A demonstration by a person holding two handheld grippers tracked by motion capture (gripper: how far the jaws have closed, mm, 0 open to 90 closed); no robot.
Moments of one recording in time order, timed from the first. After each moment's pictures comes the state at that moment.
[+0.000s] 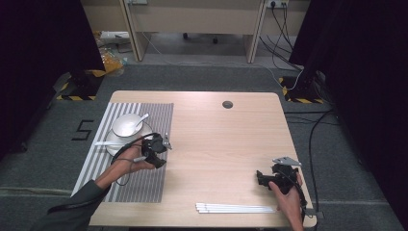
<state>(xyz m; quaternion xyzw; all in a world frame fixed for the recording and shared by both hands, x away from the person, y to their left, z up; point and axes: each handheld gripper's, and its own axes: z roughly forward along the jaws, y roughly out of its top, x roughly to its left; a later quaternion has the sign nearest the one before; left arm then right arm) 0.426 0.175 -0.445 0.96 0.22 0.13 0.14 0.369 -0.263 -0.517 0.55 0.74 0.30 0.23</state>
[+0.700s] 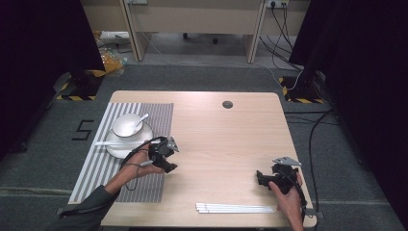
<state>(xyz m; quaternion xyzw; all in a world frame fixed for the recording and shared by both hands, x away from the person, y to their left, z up) 0.419 0.157 -0.457 0.95 0.23 0.10 0.20 0.369 -0.263 -0.517 0.55 0.74 0.30 0.23</state>
